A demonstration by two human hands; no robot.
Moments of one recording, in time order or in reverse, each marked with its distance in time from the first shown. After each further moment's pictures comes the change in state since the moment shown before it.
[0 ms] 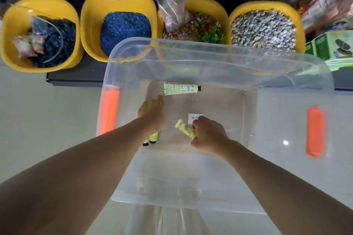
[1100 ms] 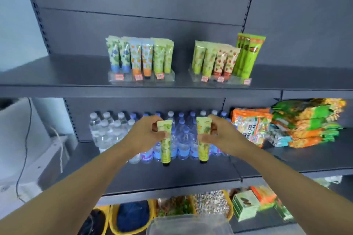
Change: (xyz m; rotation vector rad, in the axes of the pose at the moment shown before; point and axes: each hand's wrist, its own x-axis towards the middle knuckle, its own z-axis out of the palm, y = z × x) left_hand -0.450 -0.034 -0.491 -0.749 0.583 0.777; right_hand -0.444 -0.214 -0.465 0.431 0.883 -0.273
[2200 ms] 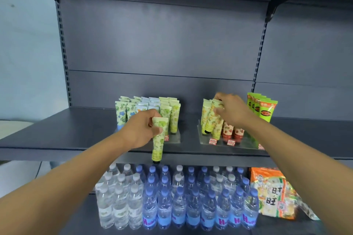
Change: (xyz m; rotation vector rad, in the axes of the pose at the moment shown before) left_hand 0.083 0.116 -0.095 0.214 0.224 0.116; right_hand 0.173 -0.082 -0.144 -0.559 0.360 -0.220
